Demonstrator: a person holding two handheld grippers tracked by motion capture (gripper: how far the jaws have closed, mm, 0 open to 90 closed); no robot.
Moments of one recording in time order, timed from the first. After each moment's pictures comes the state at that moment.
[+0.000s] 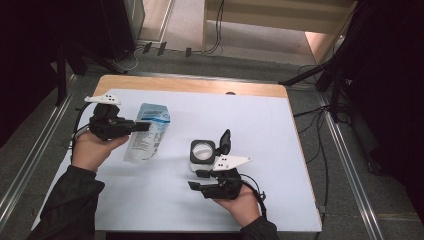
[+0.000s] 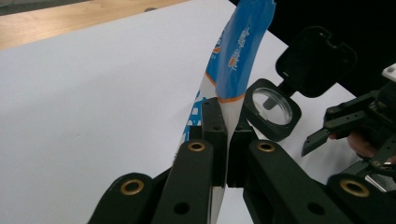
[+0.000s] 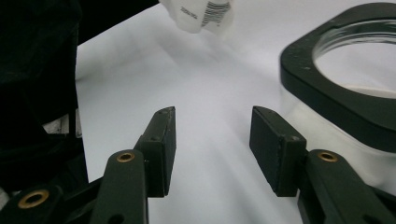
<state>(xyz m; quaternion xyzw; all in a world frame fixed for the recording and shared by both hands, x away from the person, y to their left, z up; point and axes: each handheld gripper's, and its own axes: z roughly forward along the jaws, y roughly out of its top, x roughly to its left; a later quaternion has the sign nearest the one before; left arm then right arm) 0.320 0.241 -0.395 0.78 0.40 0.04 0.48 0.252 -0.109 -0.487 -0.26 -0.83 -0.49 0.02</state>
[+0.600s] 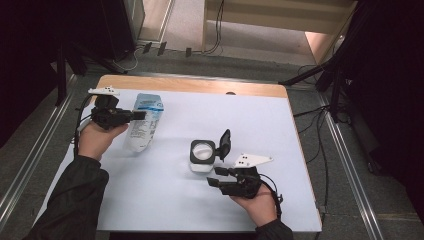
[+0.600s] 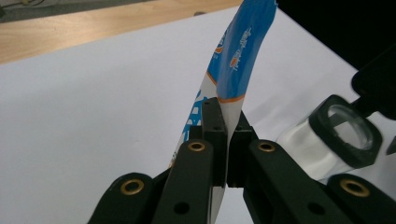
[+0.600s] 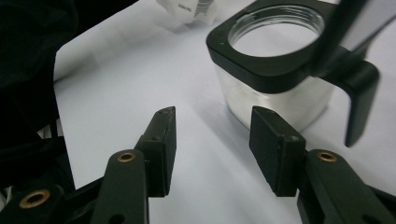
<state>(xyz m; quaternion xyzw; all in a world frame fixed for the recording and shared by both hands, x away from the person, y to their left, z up) 0.363 0.257 -0.422 0.76 0.44 0.07 0.47 0.255 -0.154 -0.481 -0.31 -0.82 -0.49 0.00</state>
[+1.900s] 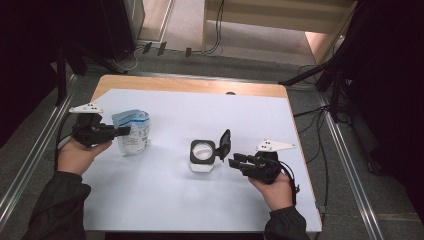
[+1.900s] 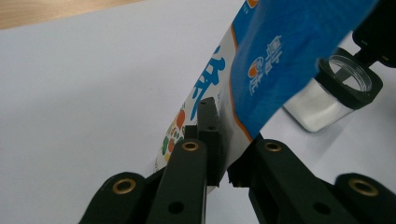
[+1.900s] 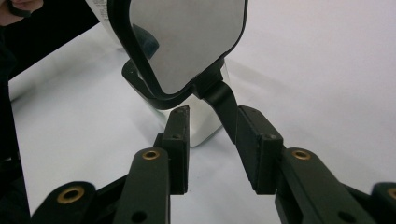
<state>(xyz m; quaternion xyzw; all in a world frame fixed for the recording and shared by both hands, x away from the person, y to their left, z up) 0.312 0.288 -0.432 0.77 0.44 0.09 0.45 0.290 -0.201 -0.468 -0.36 -0.80 -0.49 -0.03</state>
